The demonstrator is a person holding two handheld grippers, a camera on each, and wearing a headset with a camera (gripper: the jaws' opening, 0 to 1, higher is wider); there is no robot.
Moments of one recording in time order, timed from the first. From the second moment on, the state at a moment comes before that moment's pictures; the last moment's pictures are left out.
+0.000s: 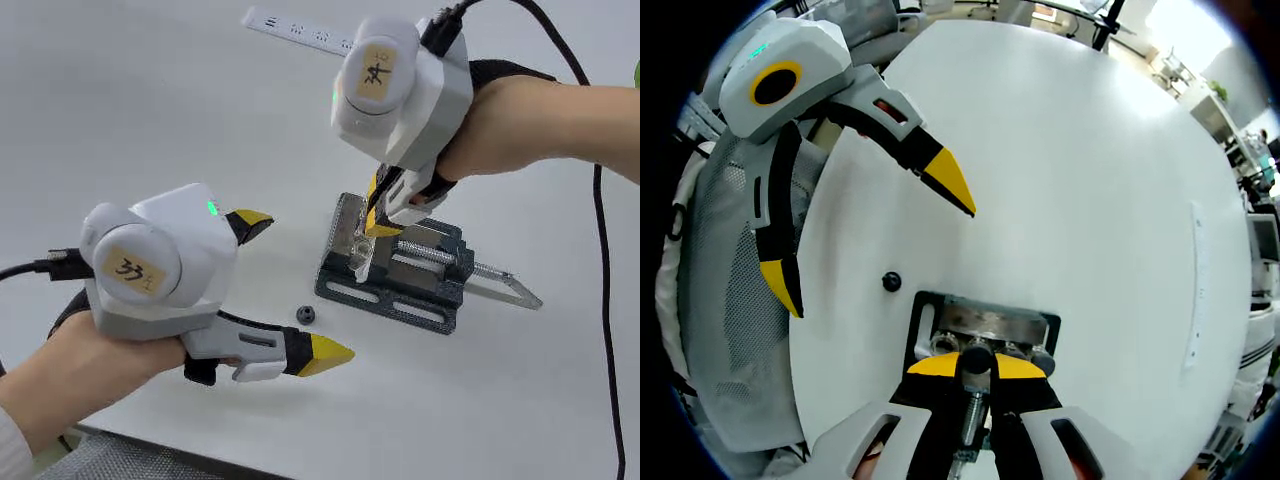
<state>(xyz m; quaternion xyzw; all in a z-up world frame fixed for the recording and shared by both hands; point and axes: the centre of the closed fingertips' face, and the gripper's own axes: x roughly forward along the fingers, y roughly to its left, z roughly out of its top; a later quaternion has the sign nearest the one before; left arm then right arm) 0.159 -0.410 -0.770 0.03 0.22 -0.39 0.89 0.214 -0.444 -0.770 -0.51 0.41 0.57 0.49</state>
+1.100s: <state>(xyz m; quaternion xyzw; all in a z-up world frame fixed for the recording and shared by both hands) 0.160 -0.409 -0.767 0.03 0.23 -0.39 0.89 0.215 -0.448 -0.764 -0.49 0.40 0.60 0.49</state>
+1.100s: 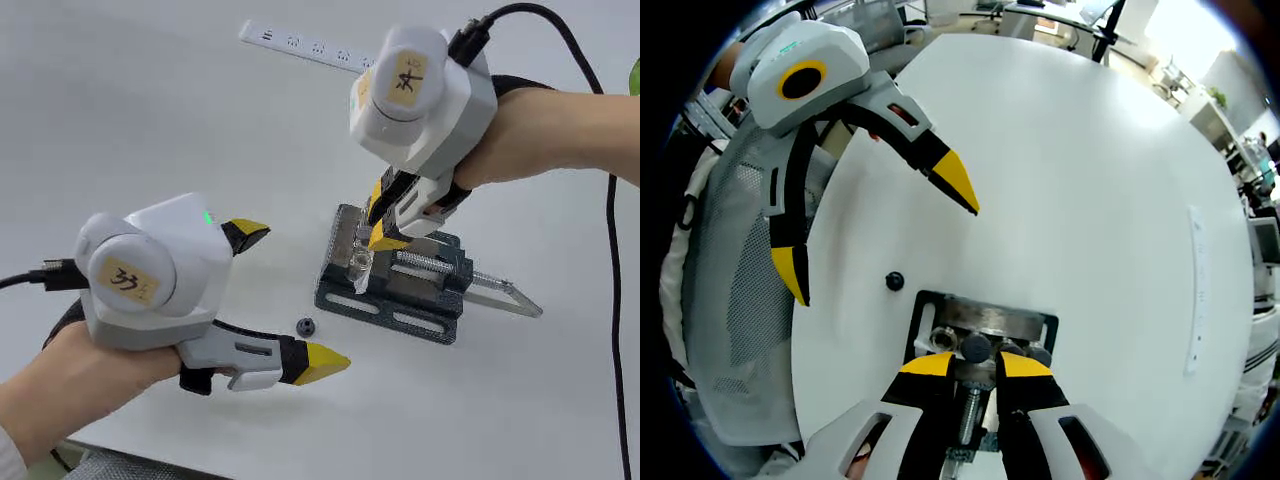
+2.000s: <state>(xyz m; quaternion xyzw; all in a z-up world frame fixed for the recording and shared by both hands) 0.160 -0.406 -0.770 0.03 0.23 -0.39 0.89 0.218 -0.442 -0.760 -0.45 0.41 0.61 0.51</state>
